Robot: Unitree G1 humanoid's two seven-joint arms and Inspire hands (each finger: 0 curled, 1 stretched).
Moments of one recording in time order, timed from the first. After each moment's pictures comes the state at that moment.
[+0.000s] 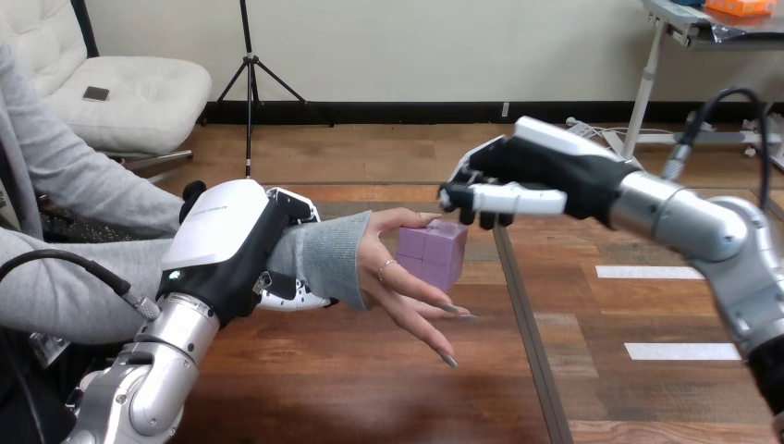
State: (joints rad) left arm -0.15 0.44 -0.14 0.09 0.64 -0.21 0.00; right arm -0.67 -0.56 0.21 0.52 -0.25 -0.24 0.58
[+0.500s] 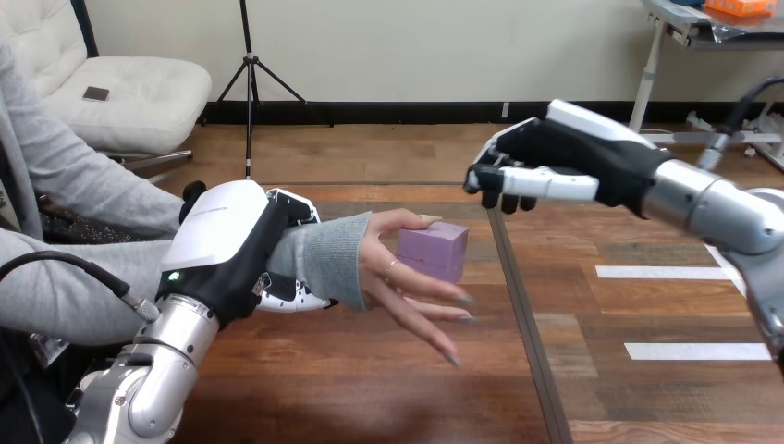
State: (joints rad) left arm -0.14 0.44 -0.14 0.09 0.64 -0.21 0.00; right arm -0.65 -0.60 0.15 0.49 -0.20 -0.25 0.60
